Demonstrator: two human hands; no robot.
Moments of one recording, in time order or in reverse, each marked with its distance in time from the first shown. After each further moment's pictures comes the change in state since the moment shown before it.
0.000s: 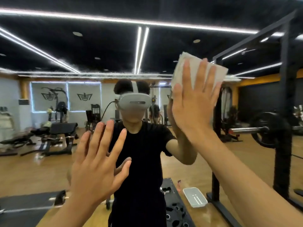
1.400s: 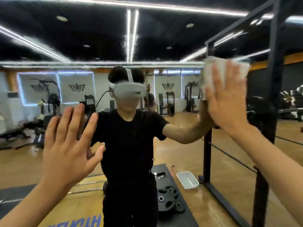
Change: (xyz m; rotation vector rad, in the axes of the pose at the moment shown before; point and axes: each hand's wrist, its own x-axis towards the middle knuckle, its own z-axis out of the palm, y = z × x) left_hand -0.002 0.002 0.001 -0.018 0.024 -0.007; right_hand -0.023 0.171 -0.044 -0.228 -0.169 -0.110
